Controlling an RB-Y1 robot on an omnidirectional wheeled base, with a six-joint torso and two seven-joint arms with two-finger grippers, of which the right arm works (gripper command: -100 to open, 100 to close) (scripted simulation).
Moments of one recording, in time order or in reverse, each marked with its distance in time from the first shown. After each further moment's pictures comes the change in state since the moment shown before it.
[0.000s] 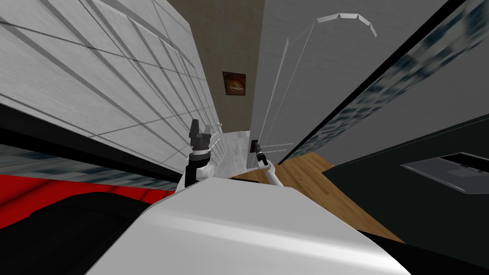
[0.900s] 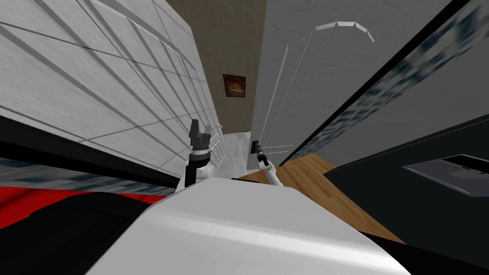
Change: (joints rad) arm 0.019 -0.008 -0.005 -0.014 -0.013 0.019 0.023
